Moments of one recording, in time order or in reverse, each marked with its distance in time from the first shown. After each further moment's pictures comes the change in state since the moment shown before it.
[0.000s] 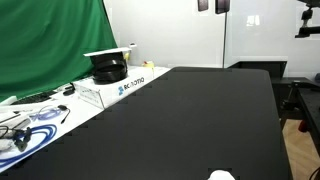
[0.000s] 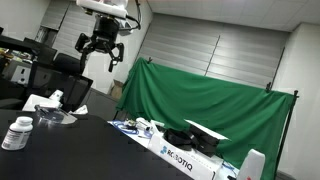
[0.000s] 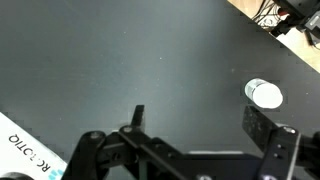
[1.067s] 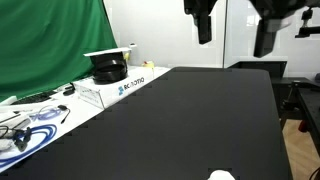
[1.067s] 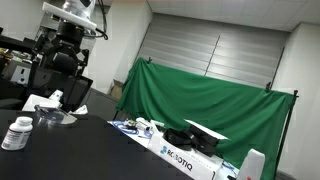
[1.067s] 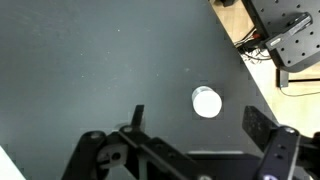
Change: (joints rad) arm 0.163 0.083 0.103 -0.047 0.034 0.077 -0.098
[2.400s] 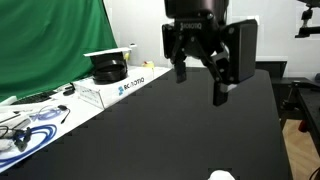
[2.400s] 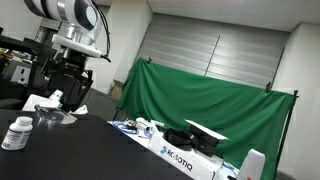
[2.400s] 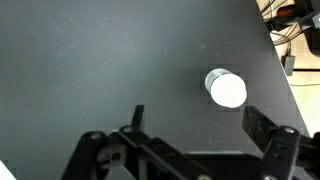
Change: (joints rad) arm -0.039 0.180 -0.029 -0.024 -0.014 0.288 -0.097
